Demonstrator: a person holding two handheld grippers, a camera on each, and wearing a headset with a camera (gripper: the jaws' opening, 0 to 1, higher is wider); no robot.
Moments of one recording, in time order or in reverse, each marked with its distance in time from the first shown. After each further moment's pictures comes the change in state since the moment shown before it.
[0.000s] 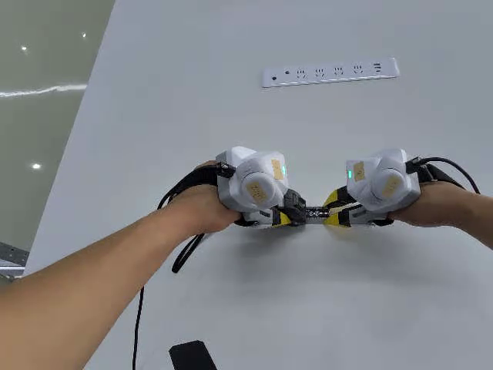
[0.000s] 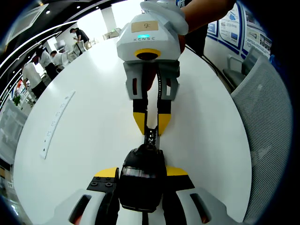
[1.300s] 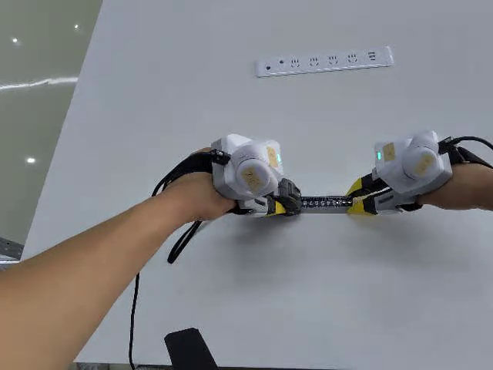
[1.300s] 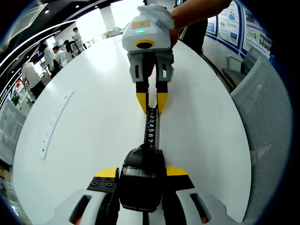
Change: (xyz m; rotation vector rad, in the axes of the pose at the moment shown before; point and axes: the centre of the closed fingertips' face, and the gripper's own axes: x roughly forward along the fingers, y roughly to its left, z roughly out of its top) left arm 0.001 0.000 0.000 0.002 0.008 -0.010; right arm -0.034 0.004 -0.034 0.062 0.024 0.021
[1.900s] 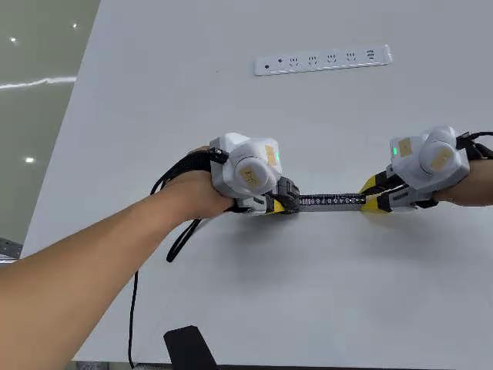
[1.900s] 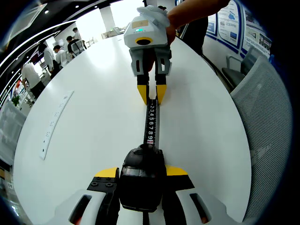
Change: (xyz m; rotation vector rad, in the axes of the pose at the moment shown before) left arm 0.000 0.000 -0.001 0.002 0.001 0.001; right arm -0.014 -0.002 -0.021 0.032 0.014 -0.003
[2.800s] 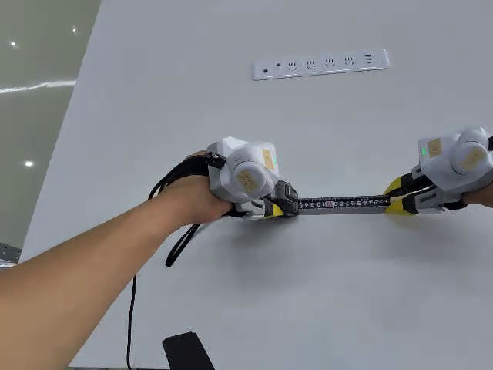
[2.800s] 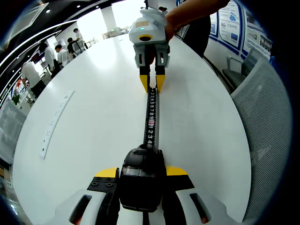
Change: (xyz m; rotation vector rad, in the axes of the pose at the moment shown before) left arm 0.000 0.002 0.001 -0.011 -0.006 0.000; right arm -0.033 0.001 -0.037 0.025 0.020 -0.014
